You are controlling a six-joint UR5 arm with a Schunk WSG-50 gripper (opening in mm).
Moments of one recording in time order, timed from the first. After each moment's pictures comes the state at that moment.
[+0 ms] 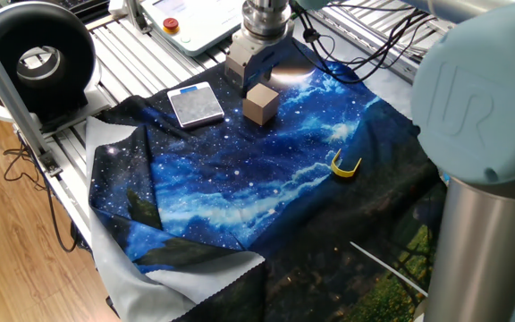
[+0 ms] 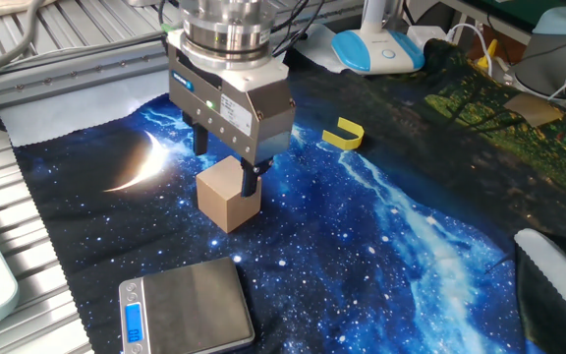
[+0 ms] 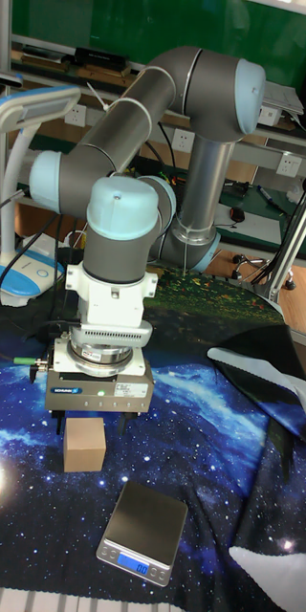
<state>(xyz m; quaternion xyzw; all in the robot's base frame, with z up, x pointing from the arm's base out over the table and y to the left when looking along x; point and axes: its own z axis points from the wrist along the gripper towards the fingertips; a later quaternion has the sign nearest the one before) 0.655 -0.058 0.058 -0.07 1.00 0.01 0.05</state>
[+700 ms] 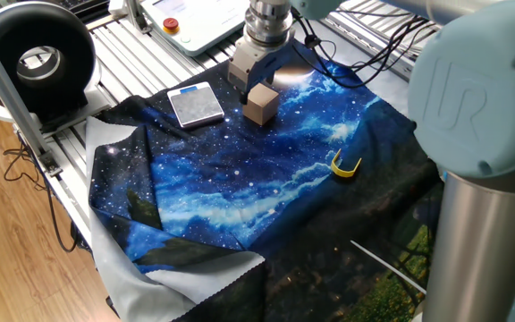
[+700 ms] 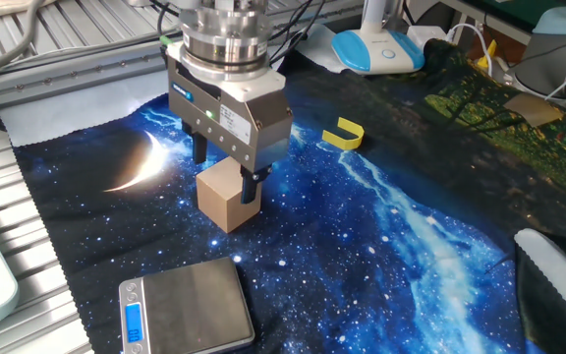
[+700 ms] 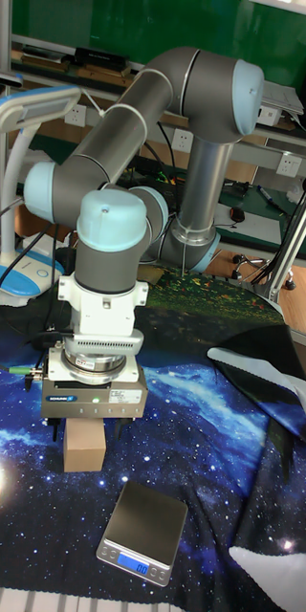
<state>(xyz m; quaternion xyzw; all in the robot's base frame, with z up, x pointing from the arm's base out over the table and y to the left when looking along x) 0.651 -0.063 0.041 -0.08 1.00 0.01 0.05</state>
